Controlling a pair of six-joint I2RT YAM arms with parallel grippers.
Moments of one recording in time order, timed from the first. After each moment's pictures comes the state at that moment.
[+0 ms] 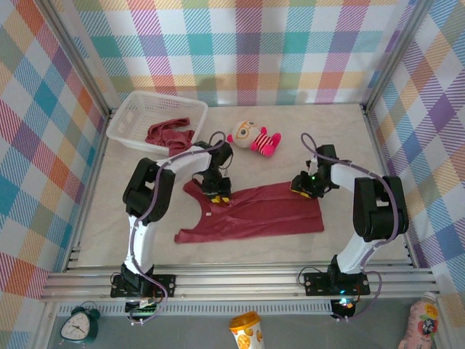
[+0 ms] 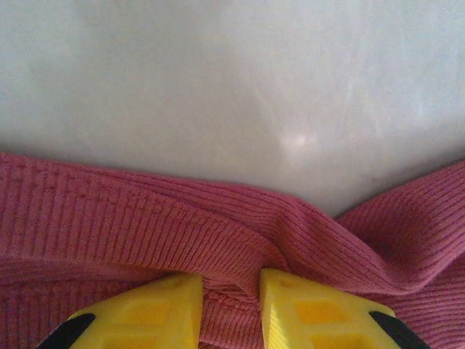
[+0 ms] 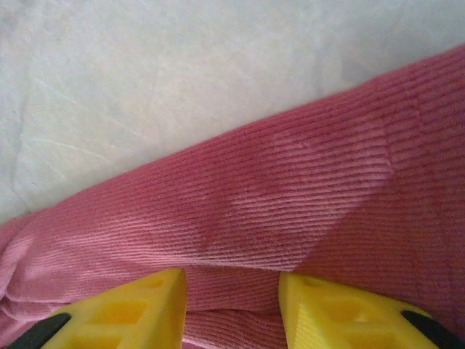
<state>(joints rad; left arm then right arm) -0.57 2.08 1.51 -1.01 0.28 -0.57 0.07 1.71 0.94 -0.53 -0.39 0.34</state>
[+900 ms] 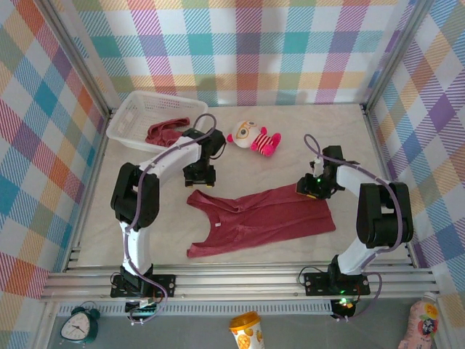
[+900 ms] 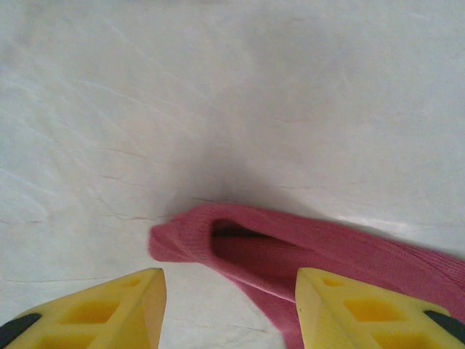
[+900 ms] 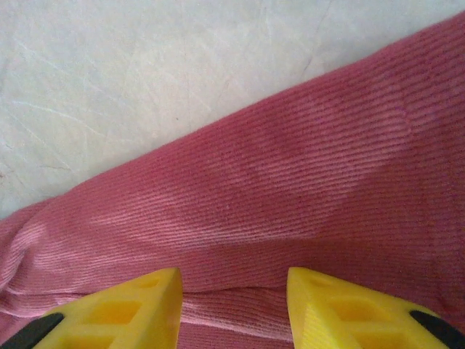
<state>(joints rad) -0.52 1.98 1.63 -1.24 -0.15 -0.60 0.03 1.64 0.91 -0.59 -0.37 0.21</state>
